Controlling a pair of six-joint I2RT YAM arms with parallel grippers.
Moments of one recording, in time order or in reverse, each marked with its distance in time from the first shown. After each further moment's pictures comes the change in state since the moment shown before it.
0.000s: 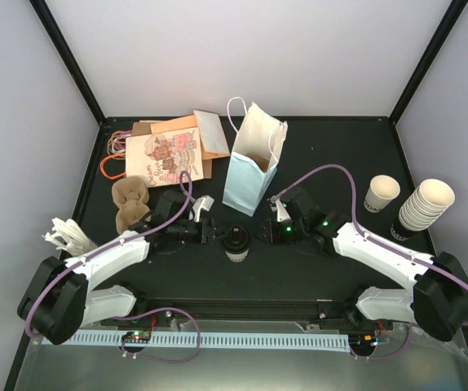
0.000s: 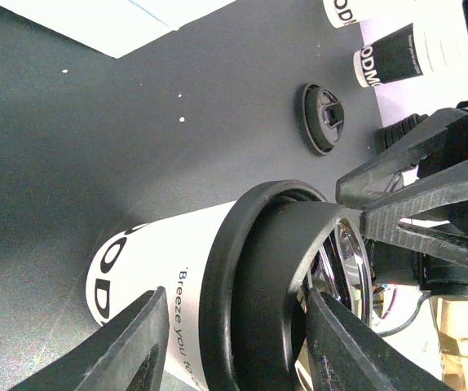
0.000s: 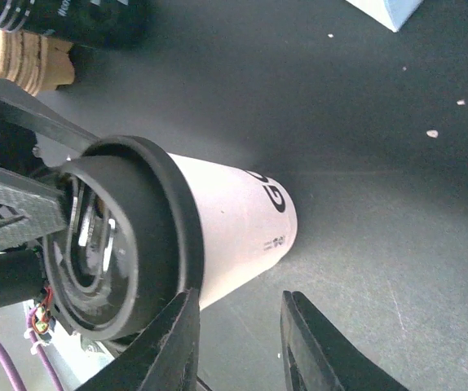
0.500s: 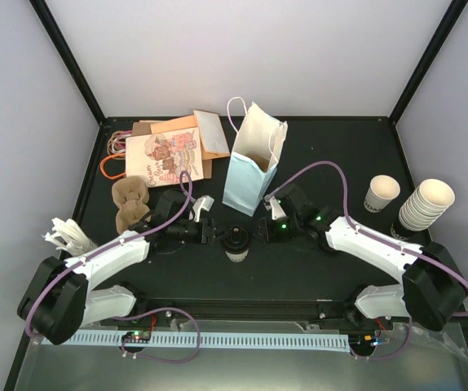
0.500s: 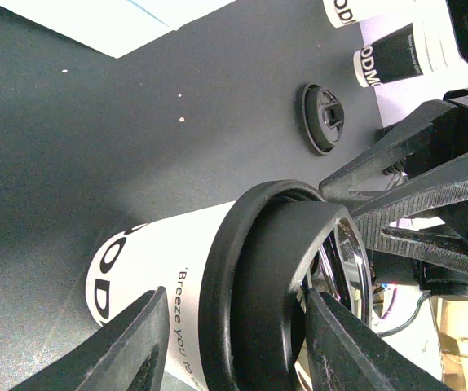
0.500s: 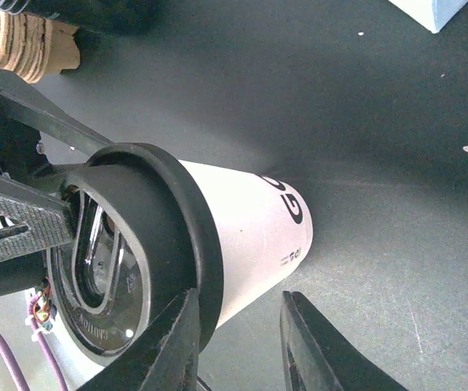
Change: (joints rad) left arm -0.001 0.000 0.000 0.000 0.000 0.000; right arm 0.000 0.079 0.051 0.005 -0.044 -0.046
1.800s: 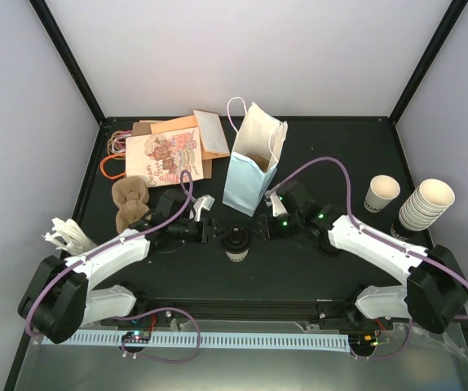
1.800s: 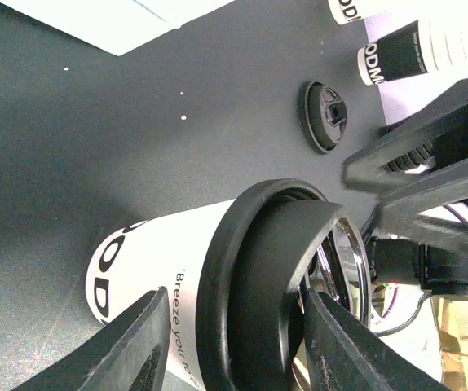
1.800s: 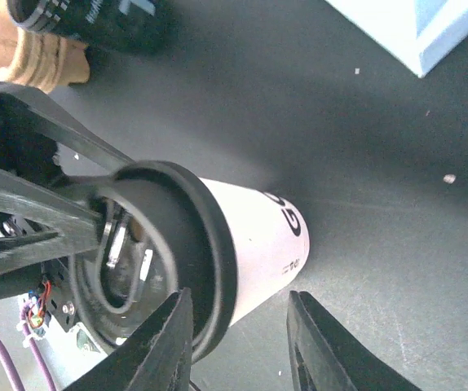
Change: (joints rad) left arm -0.002 0.007 0.019 -0.027 -0.003 0.004; right arm -0.007 -0.004 0.013 0.000 0.005 -0.034
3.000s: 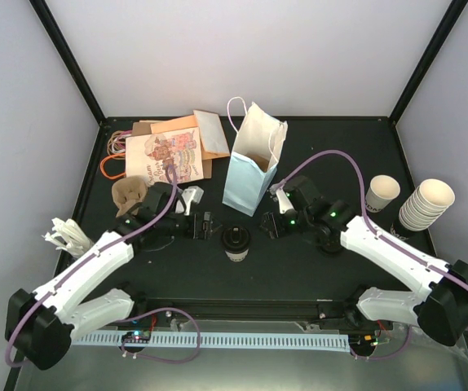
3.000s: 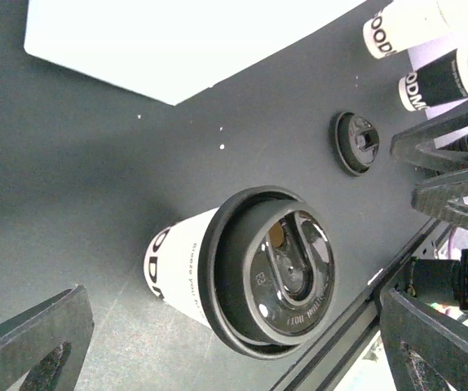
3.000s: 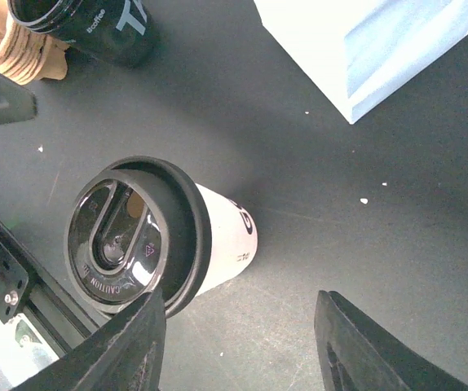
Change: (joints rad) left arm -0.005 -0.179 0.174 -0.384 -0.180 0.076; right arm 0.001 -0.107 0.109 -0.212 0.146 -0.180
